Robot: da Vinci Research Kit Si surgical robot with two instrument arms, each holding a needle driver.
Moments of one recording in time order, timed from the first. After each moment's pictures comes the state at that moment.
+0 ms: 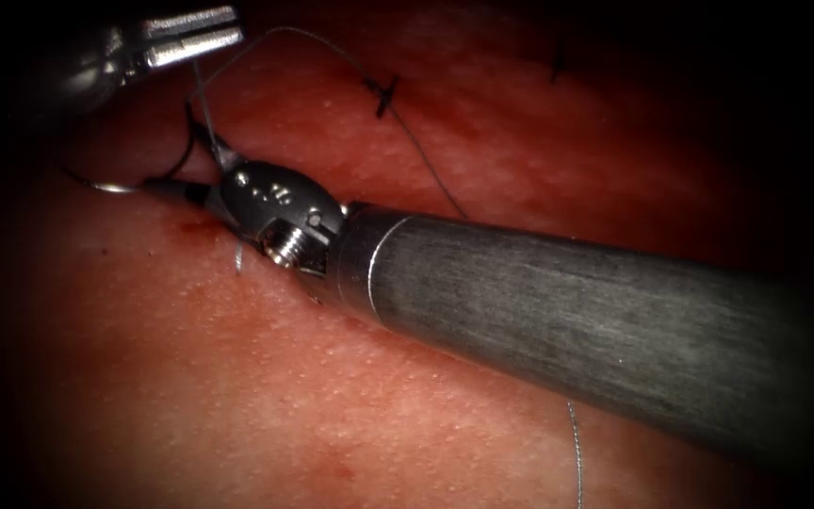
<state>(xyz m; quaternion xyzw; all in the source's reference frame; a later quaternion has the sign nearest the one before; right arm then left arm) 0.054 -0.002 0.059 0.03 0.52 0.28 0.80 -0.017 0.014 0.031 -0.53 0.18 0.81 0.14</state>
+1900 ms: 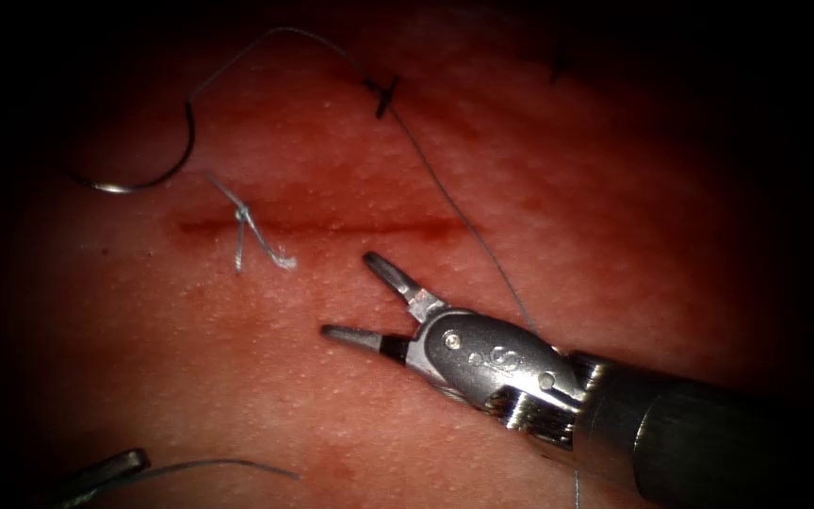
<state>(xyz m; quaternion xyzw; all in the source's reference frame) 0.037 -0.012 0.053 0.00 0.56 0.23 0.80 -0.018 -0.010 0.027 -0.69 -0.08 0.67 0.26</state>
